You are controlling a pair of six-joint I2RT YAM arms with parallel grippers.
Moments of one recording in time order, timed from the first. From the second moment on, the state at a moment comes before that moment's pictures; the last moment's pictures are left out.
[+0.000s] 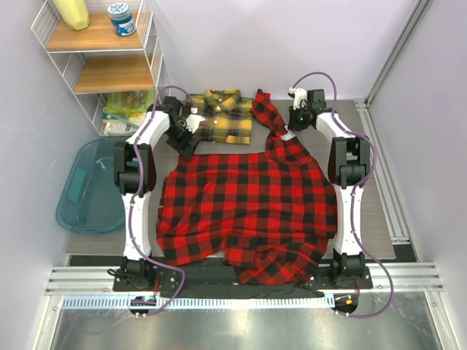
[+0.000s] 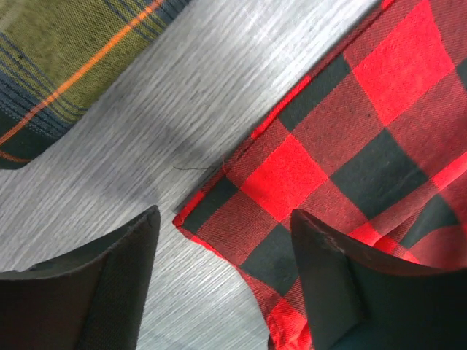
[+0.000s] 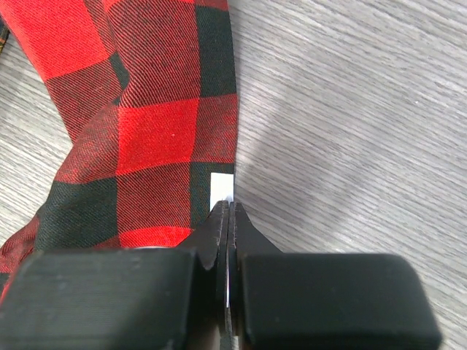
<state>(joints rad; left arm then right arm) -0.14 2.34 2.02 -1.02 0.32 0.60 0.07 2.46 2.03 -0.37 -0.35 -0.23</state>
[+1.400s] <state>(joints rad) -0.14 2.36 2.02 -0.97 0.24 0.63 0.07 2.44 2.11 -0.59 -0.36 -0.20</state>
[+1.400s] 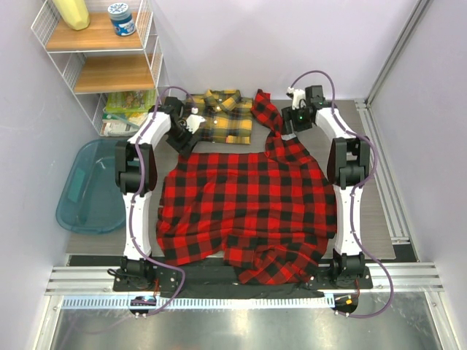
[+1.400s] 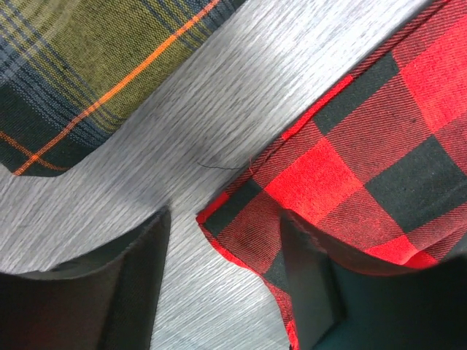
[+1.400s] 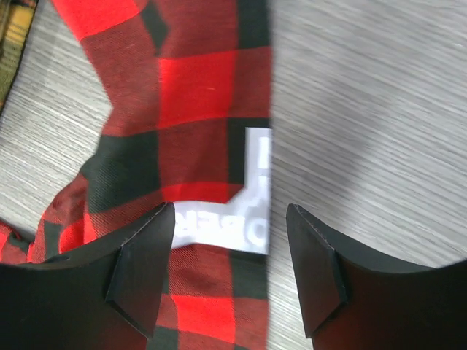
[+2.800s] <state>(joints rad) -0.13 2.36 2.03 -0.91 0.28 0.68 0.06 2.47 2.21 -0.58 -0.19 -0.28</state>
